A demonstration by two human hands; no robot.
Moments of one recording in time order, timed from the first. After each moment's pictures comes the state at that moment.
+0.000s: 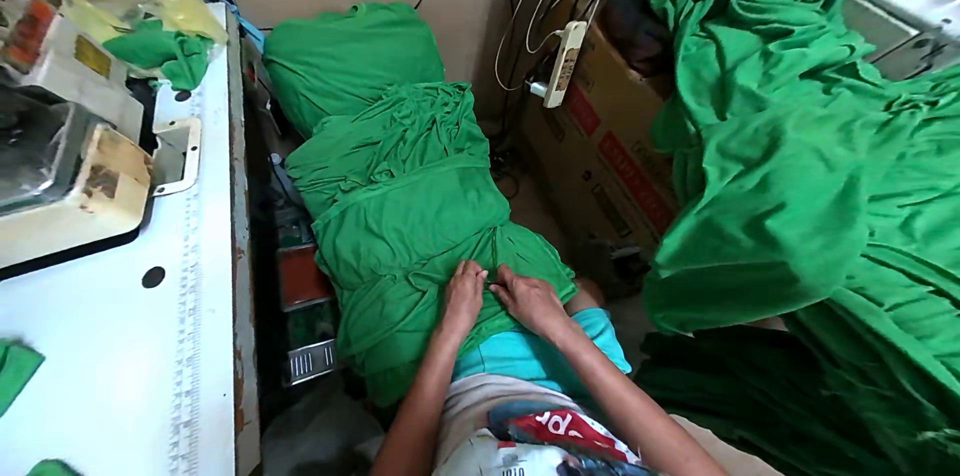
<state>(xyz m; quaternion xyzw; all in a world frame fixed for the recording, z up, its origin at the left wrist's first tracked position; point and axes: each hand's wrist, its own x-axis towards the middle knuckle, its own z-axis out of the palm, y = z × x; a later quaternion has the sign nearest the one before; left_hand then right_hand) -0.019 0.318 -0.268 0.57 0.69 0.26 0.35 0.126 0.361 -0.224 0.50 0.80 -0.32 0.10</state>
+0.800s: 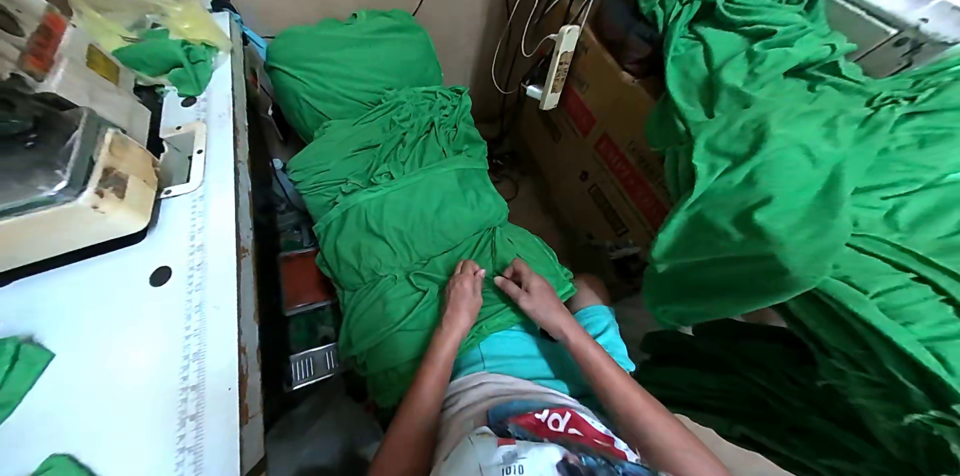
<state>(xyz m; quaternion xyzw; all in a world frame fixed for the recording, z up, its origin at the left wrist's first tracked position) -0.018 0.315 -0.271 0.56 0.70 0.28 0.35 0.146 0.362 -0.251 0.52 0.72 -0.45 -0.10</state>
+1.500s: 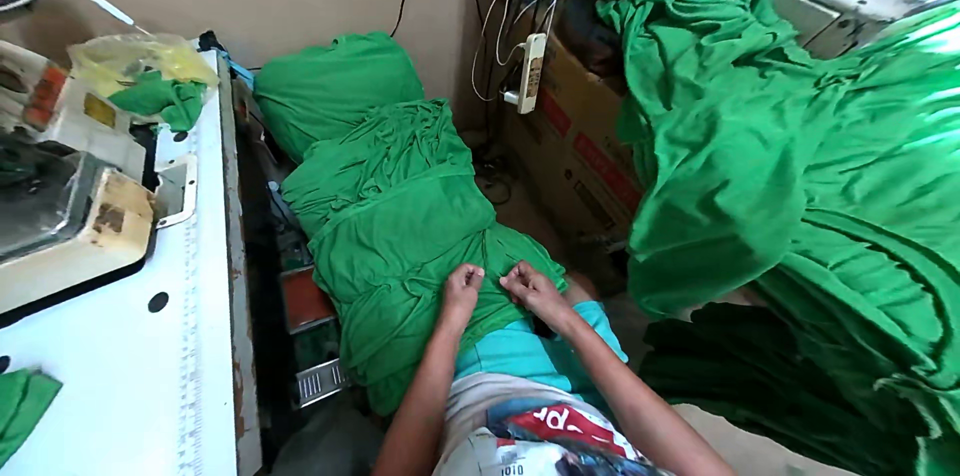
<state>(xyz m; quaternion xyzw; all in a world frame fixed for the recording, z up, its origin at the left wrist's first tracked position) -0.005 0.325 -0.274 0.44 0.64 0.41 0.47 0.173 0.361 -0.260 0.50 0.63 -0.56 -0.19</state>
